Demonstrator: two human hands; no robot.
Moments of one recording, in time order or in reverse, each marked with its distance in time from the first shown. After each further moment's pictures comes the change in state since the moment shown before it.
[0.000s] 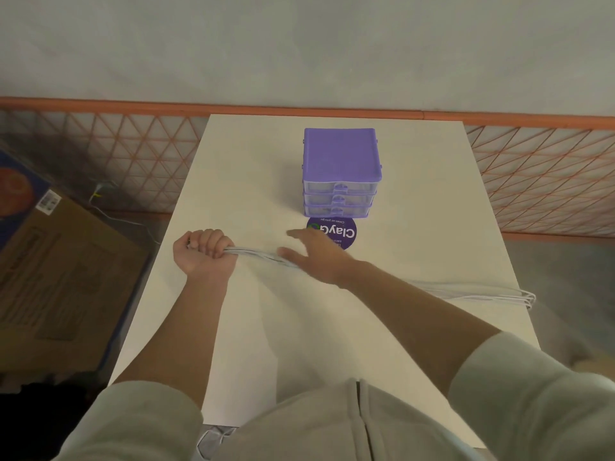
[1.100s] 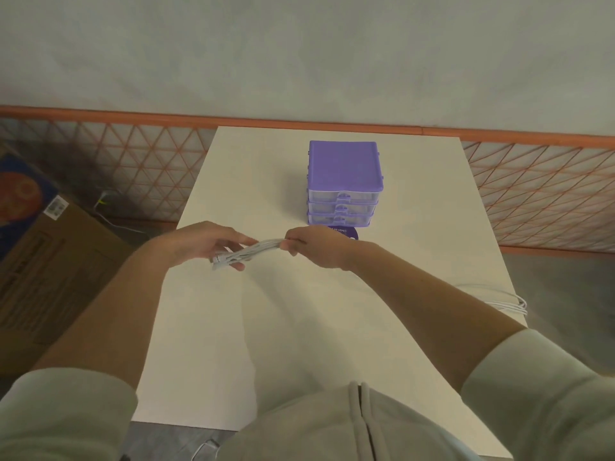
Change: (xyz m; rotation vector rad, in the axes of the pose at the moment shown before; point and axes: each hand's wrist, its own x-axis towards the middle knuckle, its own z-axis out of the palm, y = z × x) left_hand -0.020 0.053 0.071 1.979 -0.483 -0.500; right_hand -0.001 -0.042 -0.043 -0.102 -0.172 -0.054
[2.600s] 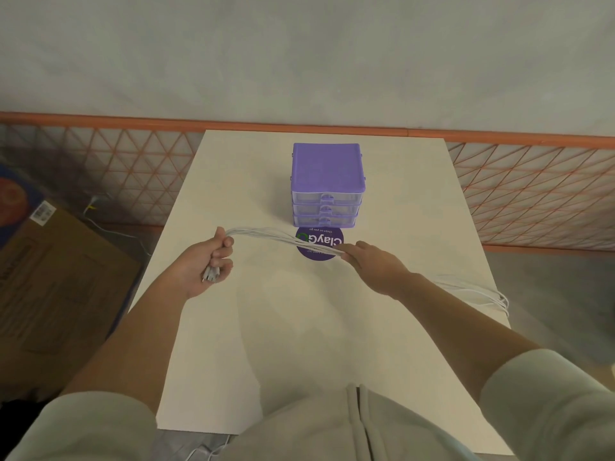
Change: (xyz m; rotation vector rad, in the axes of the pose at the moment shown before) left_hand 0.028 -0.032 0.049 -0.852 0.209 0.028; right_hand -0.058 0.128 0.013 -0.250 0.203 0.161
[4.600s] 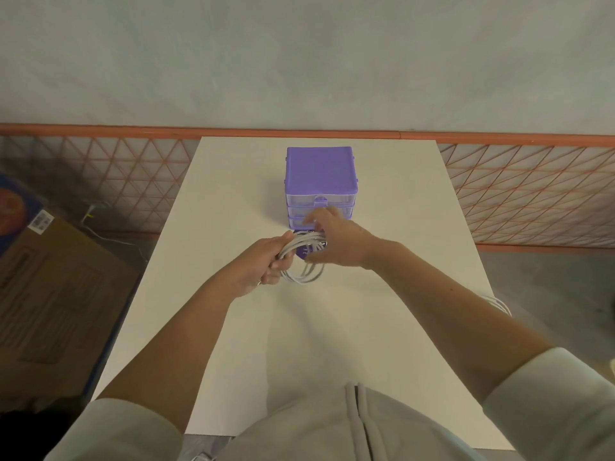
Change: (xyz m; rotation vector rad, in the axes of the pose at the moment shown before) left_hand -0.012 -0.014 0.102 0.456 -0.240 0.130; right_hand 0.002 -0.073 -0.064 0.284 -0.005 -0.065
